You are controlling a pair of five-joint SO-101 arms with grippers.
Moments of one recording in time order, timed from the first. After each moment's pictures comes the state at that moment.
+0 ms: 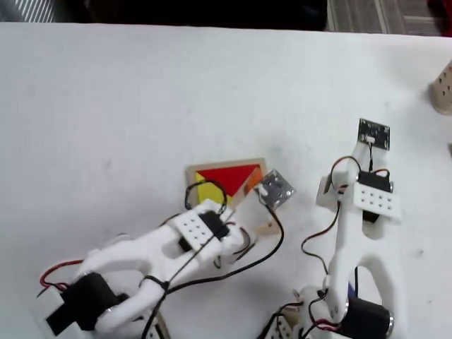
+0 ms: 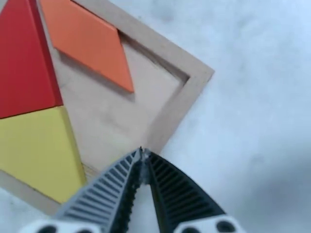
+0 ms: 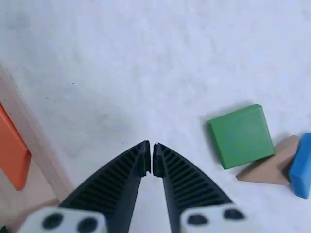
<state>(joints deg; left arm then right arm) 45.0 -9.7 52.0 40.1 0.5 14.4 -21.1 46.5 56.6 2.5</state>
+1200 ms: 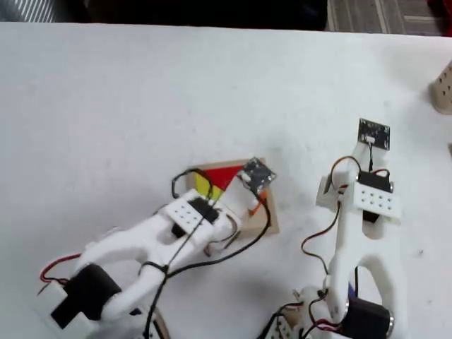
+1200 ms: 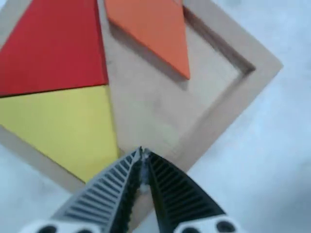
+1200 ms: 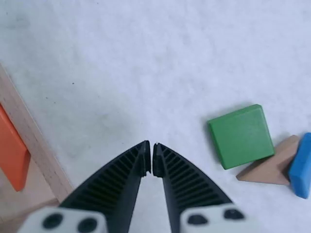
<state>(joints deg) 37.6 -7.0 50.9 42.2 -0.7 14.4 -21.1 46.5 56.6 2.5</state>
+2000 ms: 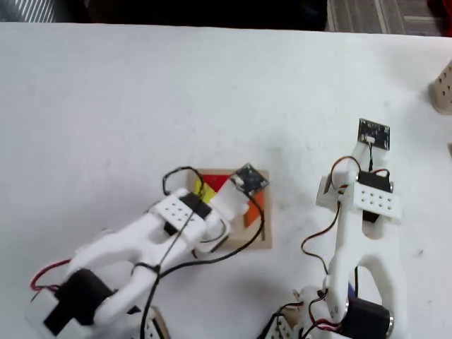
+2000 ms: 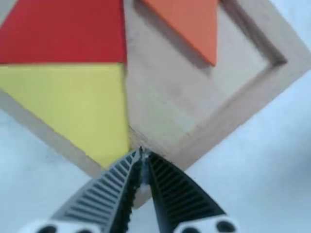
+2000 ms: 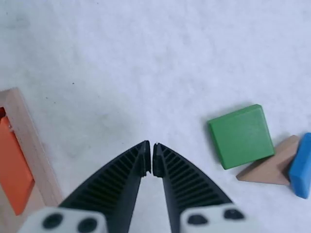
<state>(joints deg) 34.4 -11.2 51.3 52.4 -6.5 14.4 -21.1 46.5 56.6 2.5</state>
